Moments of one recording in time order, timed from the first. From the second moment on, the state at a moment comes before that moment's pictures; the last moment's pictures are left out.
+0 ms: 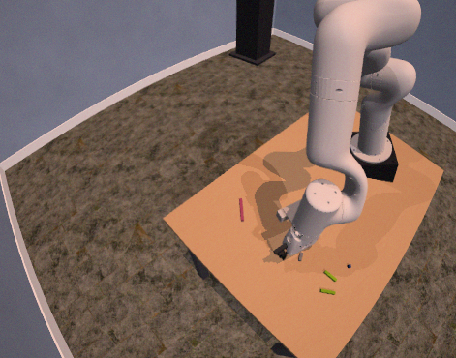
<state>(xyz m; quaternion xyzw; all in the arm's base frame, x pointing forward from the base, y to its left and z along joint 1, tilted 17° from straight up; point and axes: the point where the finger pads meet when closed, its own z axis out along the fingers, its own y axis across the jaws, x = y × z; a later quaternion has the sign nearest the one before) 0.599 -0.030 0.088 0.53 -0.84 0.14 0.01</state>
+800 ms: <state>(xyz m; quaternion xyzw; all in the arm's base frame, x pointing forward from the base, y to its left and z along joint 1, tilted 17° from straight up) 0.542 0.101 0.049 0.78 -0.61 0.13 0.06</state>
